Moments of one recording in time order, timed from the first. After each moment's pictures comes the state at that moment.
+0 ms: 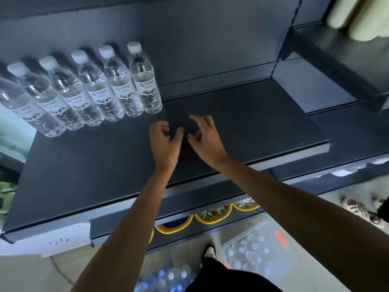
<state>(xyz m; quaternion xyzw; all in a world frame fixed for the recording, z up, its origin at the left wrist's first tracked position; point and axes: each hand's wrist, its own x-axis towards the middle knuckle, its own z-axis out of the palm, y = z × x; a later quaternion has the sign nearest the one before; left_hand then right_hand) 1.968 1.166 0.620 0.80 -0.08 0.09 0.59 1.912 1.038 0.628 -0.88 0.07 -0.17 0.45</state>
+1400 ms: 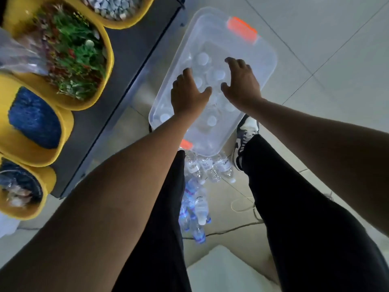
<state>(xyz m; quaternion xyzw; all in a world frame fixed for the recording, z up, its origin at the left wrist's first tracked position) 1.607 0.956 -0.068 0.88 -0.33 -0.33 0.11 1.484 0.859 -0.064 -0.78 0.50 0.13 0.35</state>
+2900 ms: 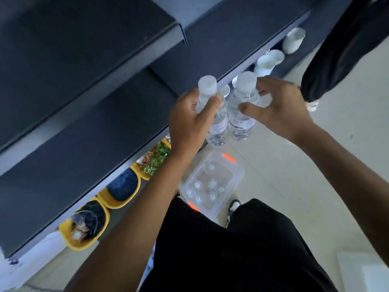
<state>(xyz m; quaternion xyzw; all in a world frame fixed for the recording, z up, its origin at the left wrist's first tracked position) 1.641 0.933 0.572 0.75 -0.32 -0.16 0.55 1.491 0.800 0.592 -0.87 0.33 -0.21 0.30</state>
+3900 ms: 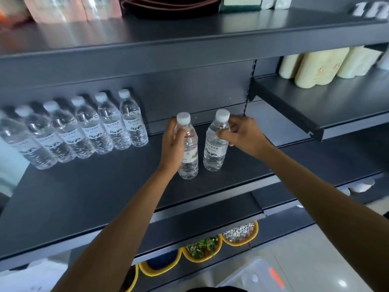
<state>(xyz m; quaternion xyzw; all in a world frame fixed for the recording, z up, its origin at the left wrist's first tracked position) 1.940 1.096 0.723 0.64 -0.27 -0.01 0.72 1.843 0.907 0.769 -0.89 0.08 -0.18 0.41</state>
